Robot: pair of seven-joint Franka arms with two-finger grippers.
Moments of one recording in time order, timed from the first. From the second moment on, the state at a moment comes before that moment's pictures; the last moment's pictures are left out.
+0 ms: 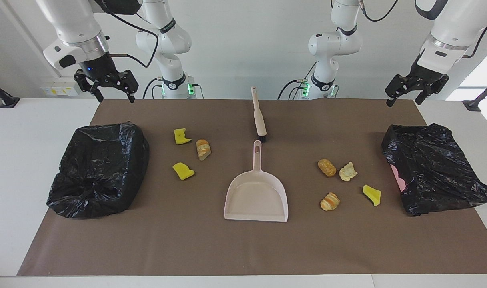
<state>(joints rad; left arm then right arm) 0.05 -0.07 -0.05 -1.60 0.00 1.57 -0.04 -0.05 -0.06 0.03 -1.60 -0.01 1.54 0.01</state>
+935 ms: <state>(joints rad) 0.05 -0.07 -0.05 -1.60 0.00 1.57 -0.04 -0.04 -0.07 0.03 -1.62 -0.01 1.53 0.01</state>
